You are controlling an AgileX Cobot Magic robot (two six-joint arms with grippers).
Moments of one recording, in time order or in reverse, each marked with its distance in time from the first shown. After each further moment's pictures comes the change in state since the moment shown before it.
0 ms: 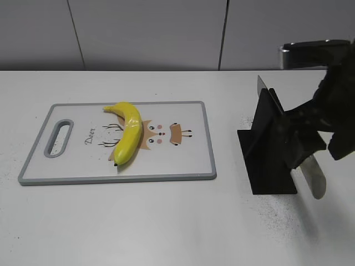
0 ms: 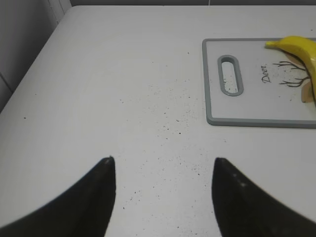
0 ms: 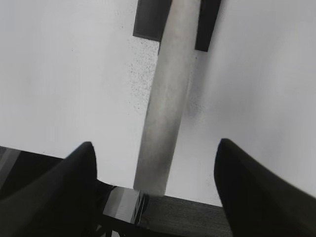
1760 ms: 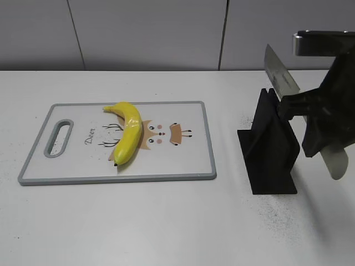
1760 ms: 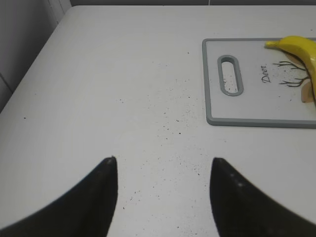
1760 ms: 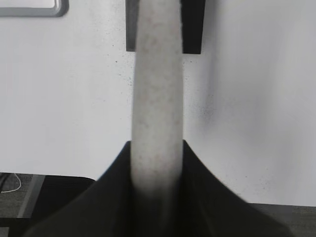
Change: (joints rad) left arm 0.000 0.000 0.000 0.000 0.000 0.000; right arm 0.000 -0.026 -0.005 -0.015 -0.011 0.173
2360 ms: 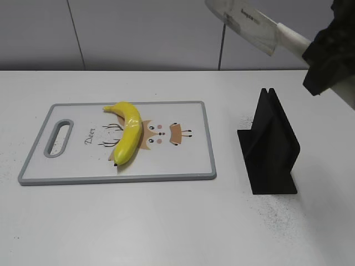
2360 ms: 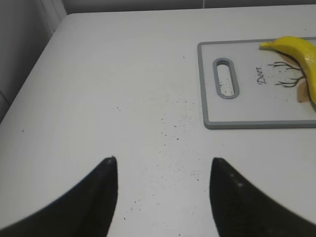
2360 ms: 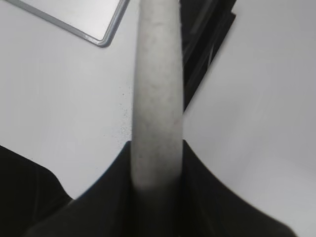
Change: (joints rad) left arm 0.000 0.043 -0.015 -0.025 -0.033 0.065; right arm 0.000 -0.023 -0.255 -0.017 0.100 -0.501
